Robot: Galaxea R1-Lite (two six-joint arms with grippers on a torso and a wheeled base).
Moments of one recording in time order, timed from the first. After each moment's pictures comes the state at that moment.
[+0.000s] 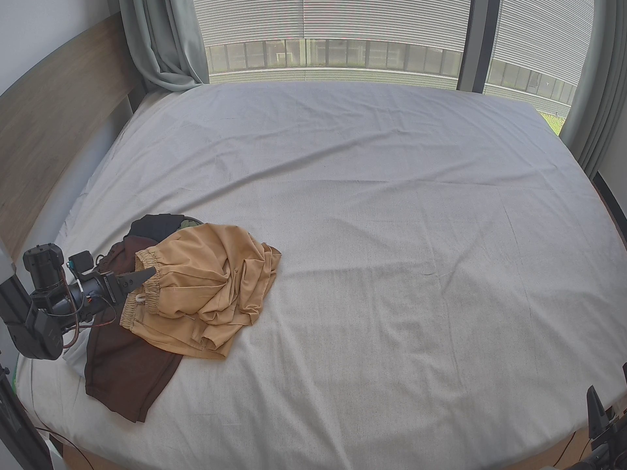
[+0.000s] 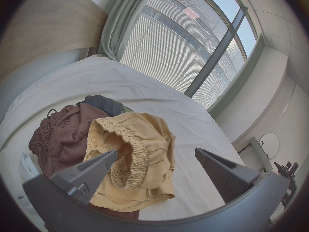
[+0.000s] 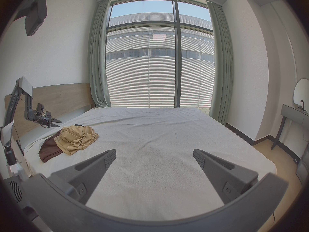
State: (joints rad) left arm 0.26 2.03 -0.52 -1.17 -0.69 -0.24; right arm -0.01 0.02 -0.02 0.00 0.00 -0.01
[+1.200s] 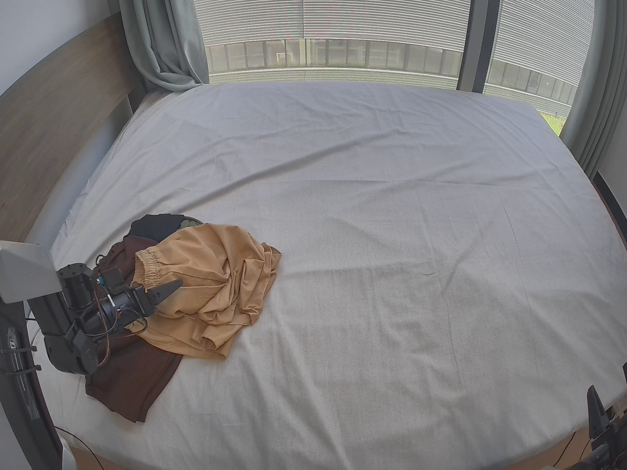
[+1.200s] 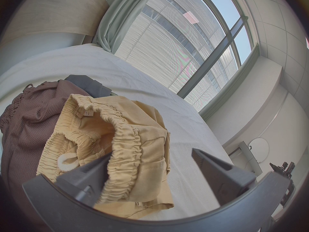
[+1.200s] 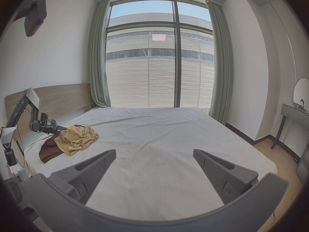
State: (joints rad) left arm 0.16 2.29 -0.55 -1.50 -0.71 -0.38; right arm -0.01 0.02 -0.02 -0.01 0.00 -0.01
